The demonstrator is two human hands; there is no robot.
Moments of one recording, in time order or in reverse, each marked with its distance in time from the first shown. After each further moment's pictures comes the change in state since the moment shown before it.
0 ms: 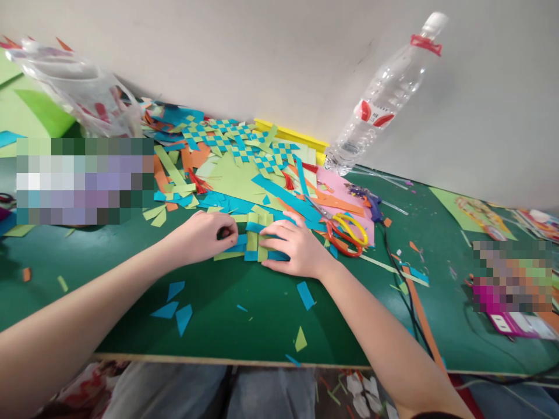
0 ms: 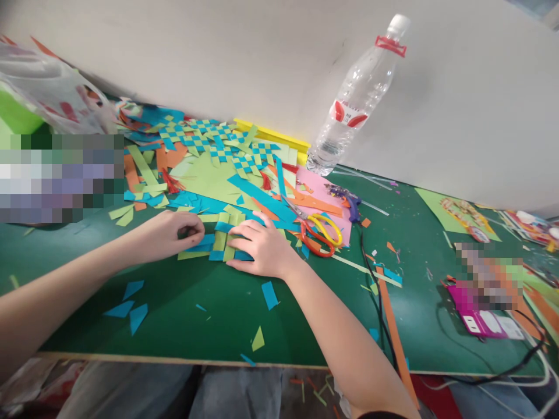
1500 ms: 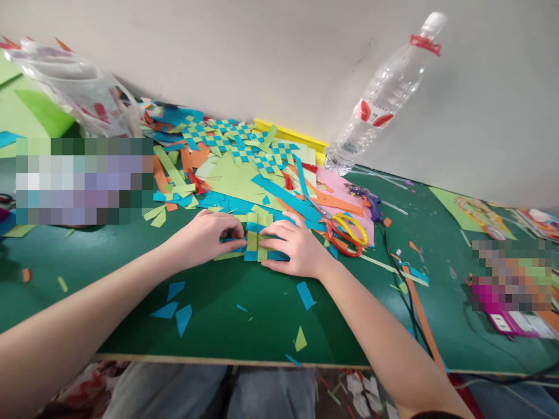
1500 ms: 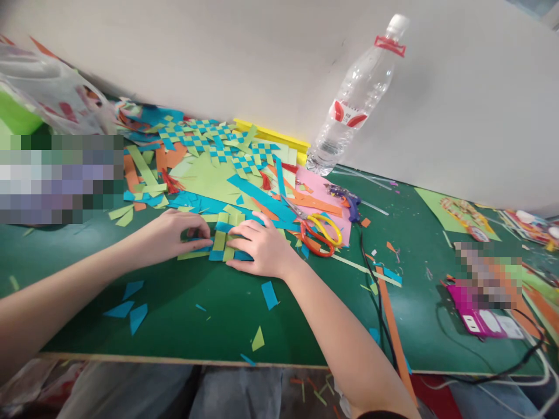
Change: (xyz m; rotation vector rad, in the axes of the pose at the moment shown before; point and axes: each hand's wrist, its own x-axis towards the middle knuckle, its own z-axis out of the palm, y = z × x) left_hand 0.002 0.003 0.004 0.006 0.050 0.095; right_hand 0.000 -0.001 -0.001 0.015 -0.022 0.014
